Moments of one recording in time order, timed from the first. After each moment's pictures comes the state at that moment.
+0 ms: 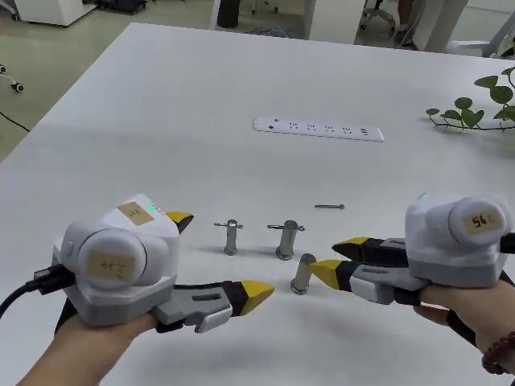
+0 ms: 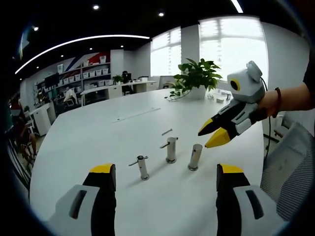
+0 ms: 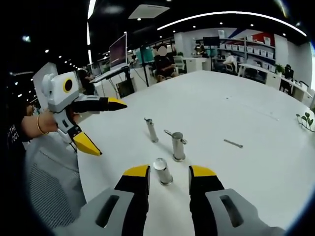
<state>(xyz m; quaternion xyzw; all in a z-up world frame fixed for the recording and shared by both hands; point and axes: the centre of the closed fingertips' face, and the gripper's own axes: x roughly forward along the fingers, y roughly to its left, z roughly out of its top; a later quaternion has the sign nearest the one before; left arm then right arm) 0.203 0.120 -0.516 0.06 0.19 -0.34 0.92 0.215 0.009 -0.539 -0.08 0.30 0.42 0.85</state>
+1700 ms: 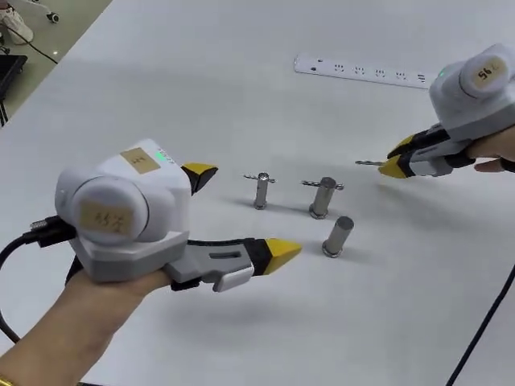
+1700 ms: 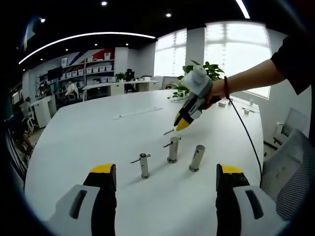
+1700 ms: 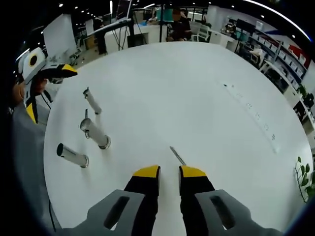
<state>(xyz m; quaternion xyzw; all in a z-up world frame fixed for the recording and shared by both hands) 0.204 0.122 -0.520 0.03 0.20 -0.33 0.92 0.360 -0.039 -0.594 -0.27 0.39 0.46 0.75</state>
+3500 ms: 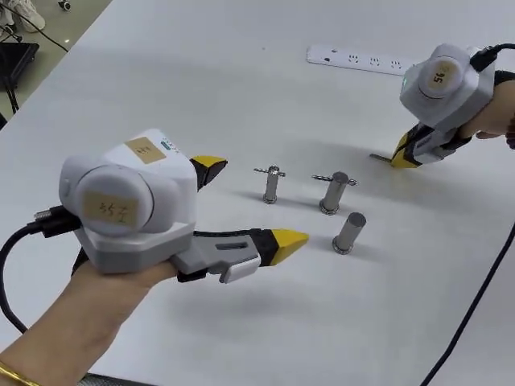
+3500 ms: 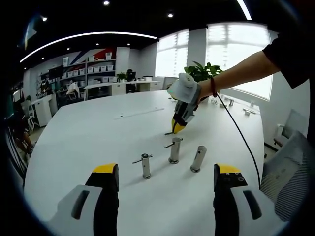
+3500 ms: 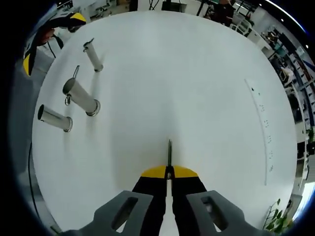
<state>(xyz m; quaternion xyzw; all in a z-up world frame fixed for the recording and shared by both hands) 0.209 0.126 -0.520 0.03 0.20 -0.33 0.92 0.371 -0.041 -0.613 -0.45 0.40 0.49 0.63</state>
